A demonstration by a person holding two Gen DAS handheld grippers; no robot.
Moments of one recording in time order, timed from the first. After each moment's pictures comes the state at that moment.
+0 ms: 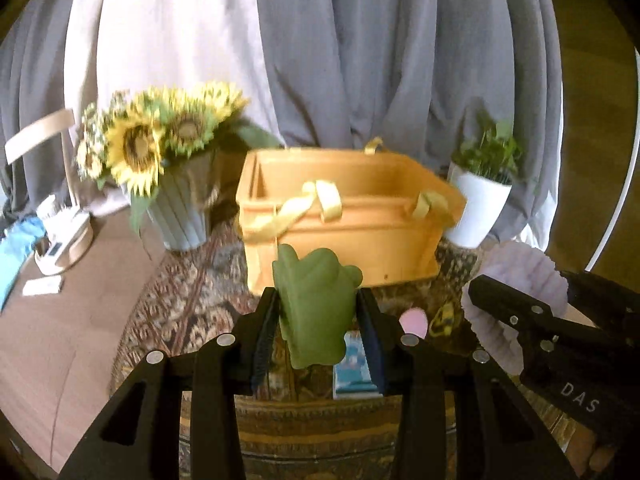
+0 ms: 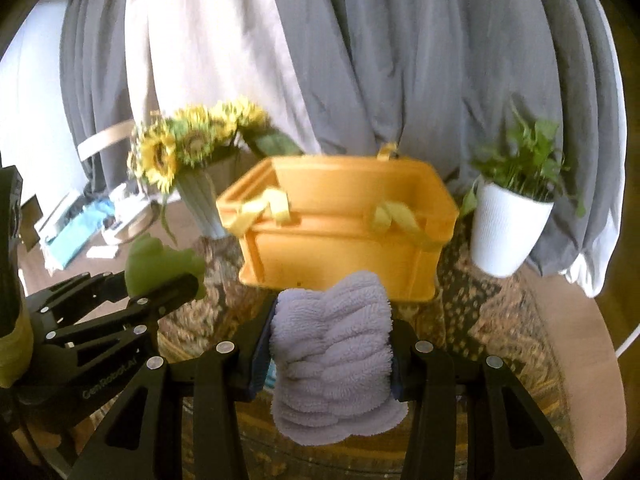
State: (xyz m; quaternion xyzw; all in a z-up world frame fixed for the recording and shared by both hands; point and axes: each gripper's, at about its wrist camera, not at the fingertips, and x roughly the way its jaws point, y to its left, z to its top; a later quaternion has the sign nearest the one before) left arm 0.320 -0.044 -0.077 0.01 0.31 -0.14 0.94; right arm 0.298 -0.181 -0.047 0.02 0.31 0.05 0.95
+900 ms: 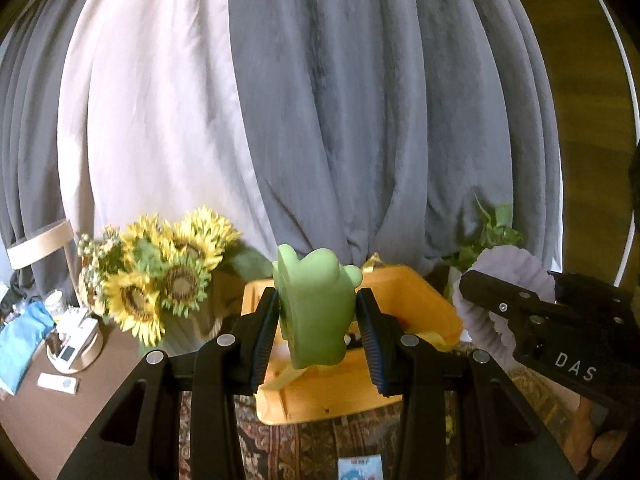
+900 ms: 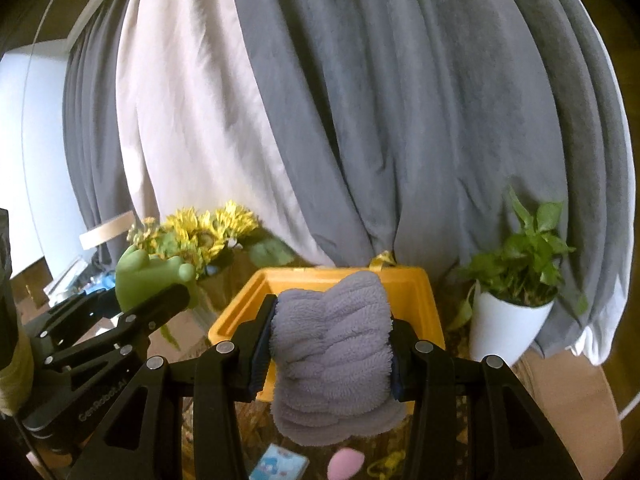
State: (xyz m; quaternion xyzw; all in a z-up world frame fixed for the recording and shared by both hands) left arm 0.358 -0.066 0.016 0.03 0.17 -0.14 0.97; right arm 0.359 -0.218 0.028 0.05 0.21 0.06 0.97
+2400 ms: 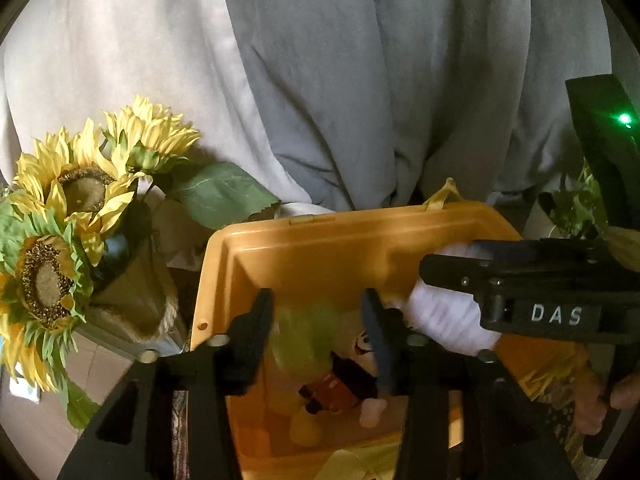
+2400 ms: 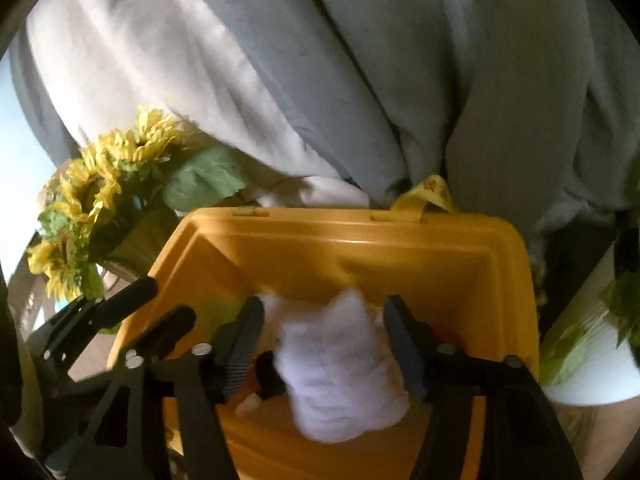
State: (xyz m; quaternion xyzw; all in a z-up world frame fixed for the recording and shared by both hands) left arm 0.558 -0.094 -0.068 0.05 0.34 -0.13 0.93; right arm 0.589 -0.241 -0.072 0.09 0.44 0.13 0.89
